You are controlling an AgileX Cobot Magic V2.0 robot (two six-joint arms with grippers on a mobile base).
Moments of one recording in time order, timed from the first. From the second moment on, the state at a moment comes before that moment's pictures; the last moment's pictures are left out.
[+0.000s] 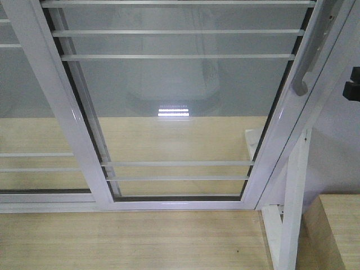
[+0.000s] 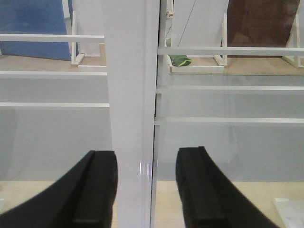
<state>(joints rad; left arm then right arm) -0.01 0.87 -0.54 0.00 -0.06 -0.04 -0.07 1.05 -0.69 -0.03 0.13 0.01</state>
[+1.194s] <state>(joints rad) -0.01 0.87 -0.54 0.00 0.11 -0.04 -0.07 1.67 -1.12 -0.20 -0.26 0.12</state>
